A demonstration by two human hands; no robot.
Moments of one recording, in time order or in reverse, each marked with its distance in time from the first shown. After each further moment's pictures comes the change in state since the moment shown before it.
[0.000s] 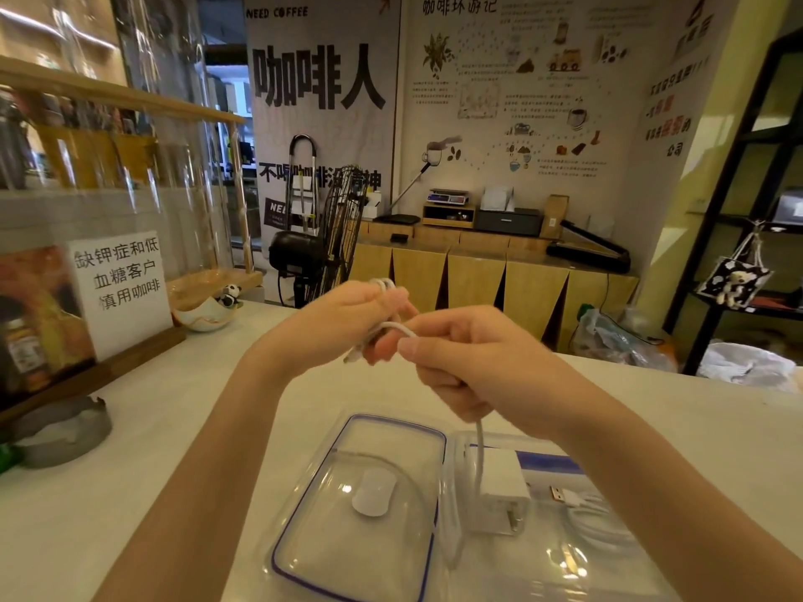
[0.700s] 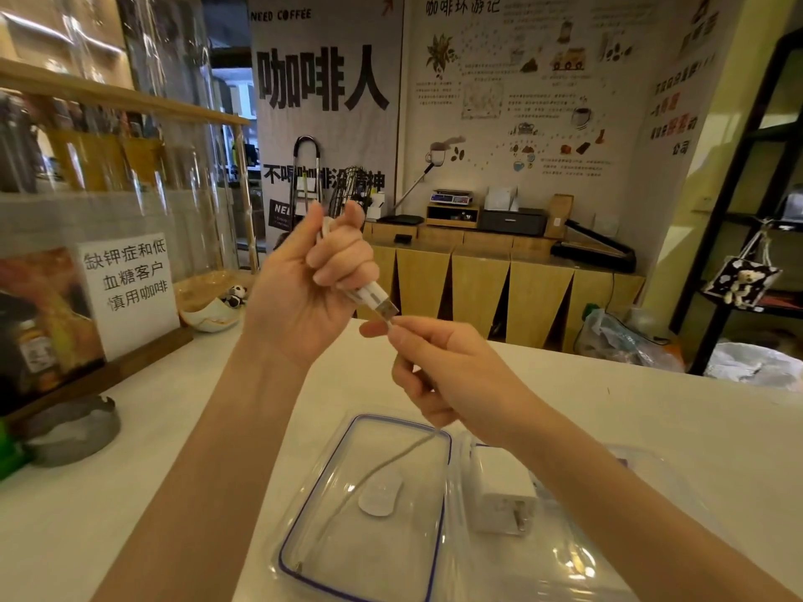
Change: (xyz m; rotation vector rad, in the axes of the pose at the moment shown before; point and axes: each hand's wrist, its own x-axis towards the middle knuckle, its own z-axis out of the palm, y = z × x) left_hand -0.002 0.009 -0.016 -1.629 -0.169 0.285; right_hand 0.024 0.030 0.016 0.194 0.093 -0.033
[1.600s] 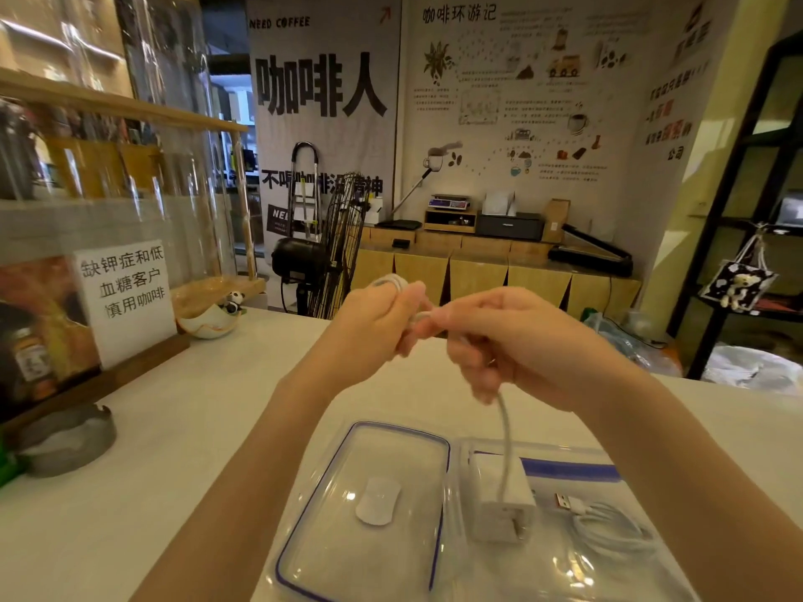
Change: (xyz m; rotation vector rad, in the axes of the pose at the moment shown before) left_hand 0.008 -0.039 -0.013 1.733 0.291 0.060; right_hand -0.012 -0.042 -0.037 -0.108 -0.078 0.127
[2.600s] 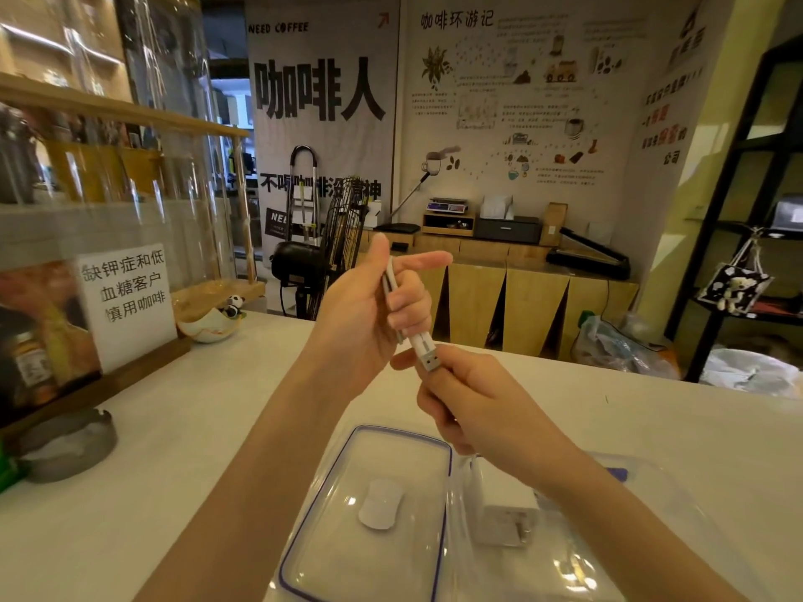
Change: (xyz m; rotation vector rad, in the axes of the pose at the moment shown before) left_hand 0.001 0.022 -0.002 -1.129 -0.031 -0.143; right_hand 0.000 0.038 0.043 -0.127 0.228 -0.123
